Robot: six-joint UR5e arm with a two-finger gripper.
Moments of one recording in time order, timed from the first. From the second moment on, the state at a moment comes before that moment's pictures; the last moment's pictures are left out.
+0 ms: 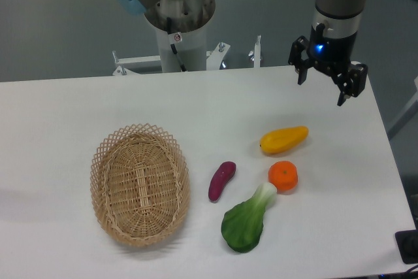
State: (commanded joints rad) arm 2.76 -1.72 -1.56 -1.24 1.50 1.54
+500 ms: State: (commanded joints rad) arm 2.75 -1.72 -1.58 -1.24 1.50 1.52
